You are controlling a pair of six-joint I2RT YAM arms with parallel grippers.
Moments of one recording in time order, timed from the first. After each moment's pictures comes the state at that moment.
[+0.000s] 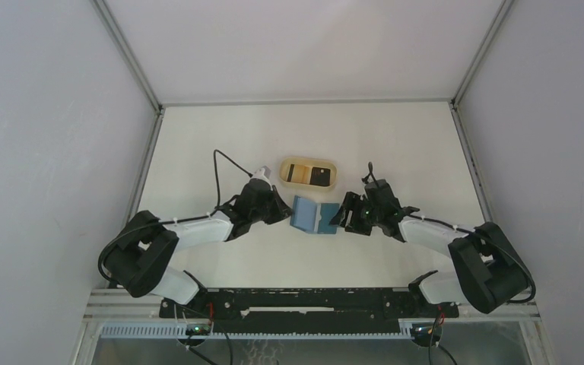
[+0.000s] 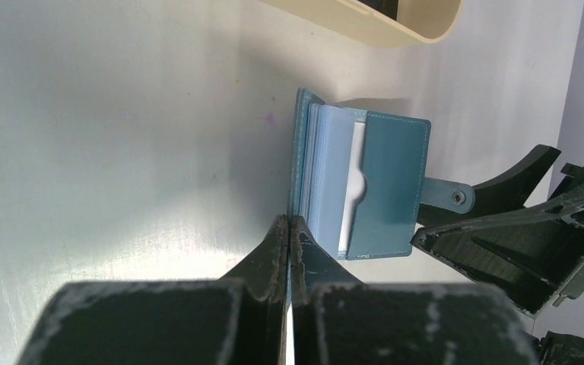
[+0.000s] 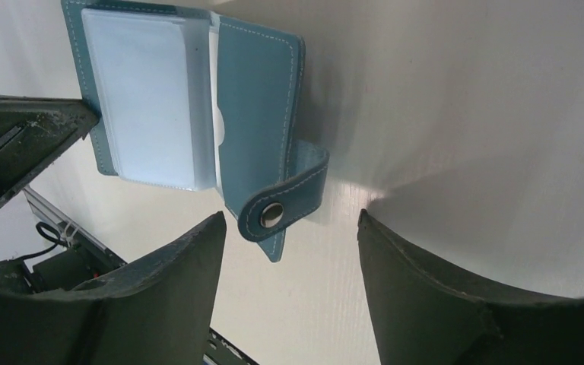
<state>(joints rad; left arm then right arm) -0.69 1.46 0.60 0.19 0.03 -0.91 0.47 1.33 0.49 -0.03 -0.31 0.77</state>
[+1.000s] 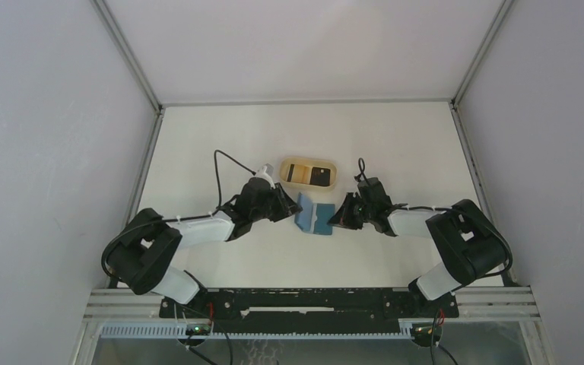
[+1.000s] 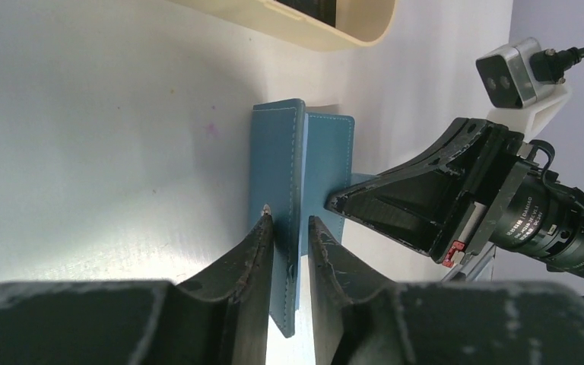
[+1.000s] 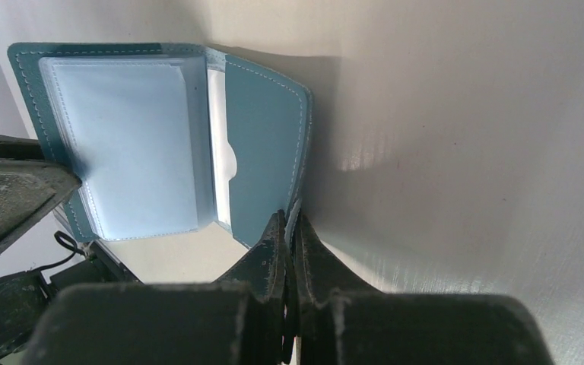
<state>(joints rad) -0.69 1.48 0.59 0.30 0.10 -0.95 0.49 1.53 0.52 0.18 -0.35 0.81</state>
